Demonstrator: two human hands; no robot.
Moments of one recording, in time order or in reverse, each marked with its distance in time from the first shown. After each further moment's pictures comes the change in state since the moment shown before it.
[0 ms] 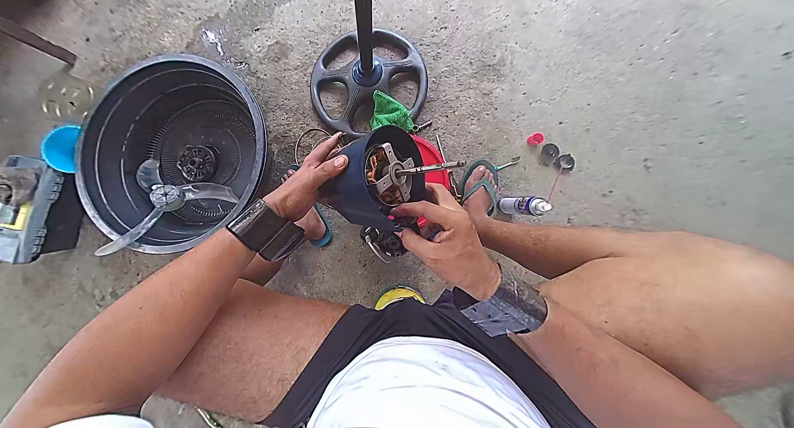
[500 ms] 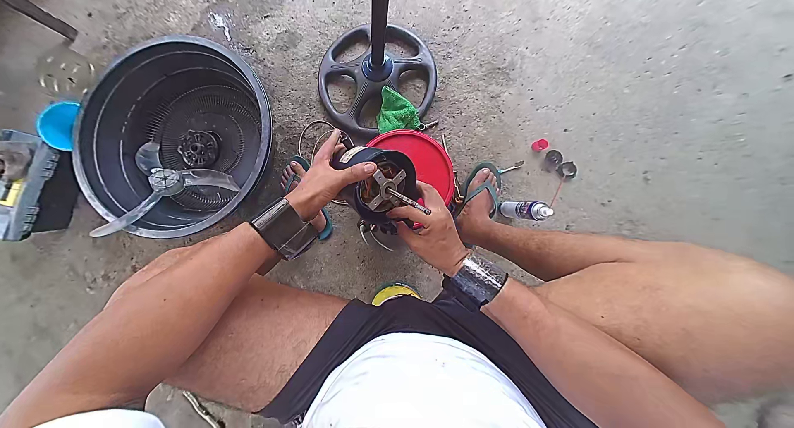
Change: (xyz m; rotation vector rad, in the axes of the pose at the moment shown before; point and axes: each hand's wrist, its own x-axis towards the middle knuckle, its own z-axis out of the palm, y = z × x) left_hand 0.001 -0.014 0.017 0.167 0.278 -0.073; right_hand 0.002 0.067 0.028 -0.300 -0.040 -0.177
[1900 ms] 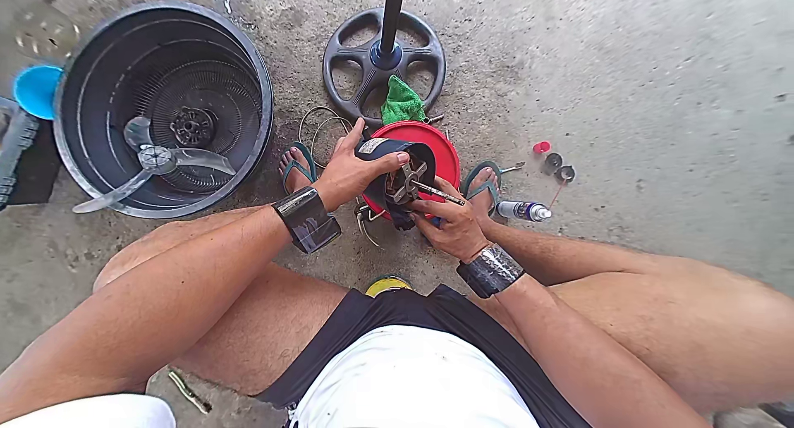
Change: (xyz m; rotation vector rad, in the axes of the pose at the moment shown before) left_hand -0.001 0.007 0.030 -0.010 0.037 -0.016; right_hand -0.006 0.034 -0.022 0.007 -0.053 -0.145
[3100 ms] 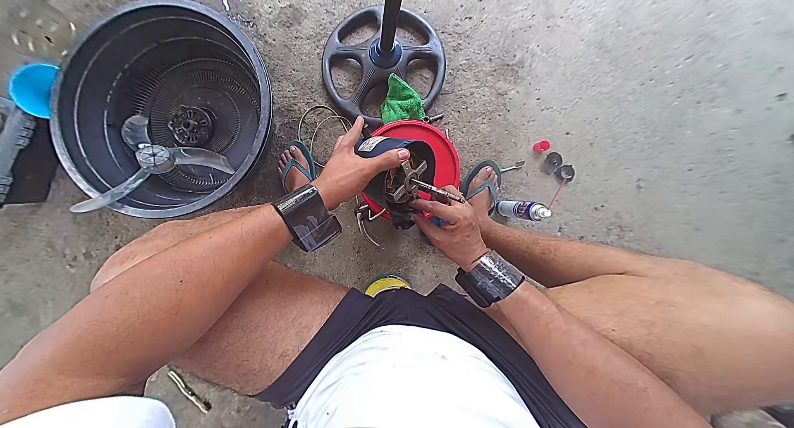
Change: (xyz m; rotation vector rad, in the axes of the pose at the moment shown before) left_hand 0.002 0.004 0.000 0.021 -0.004 -0.031; right_hand -0.009 -0.006 0.003 -0.083 0.065 0.163
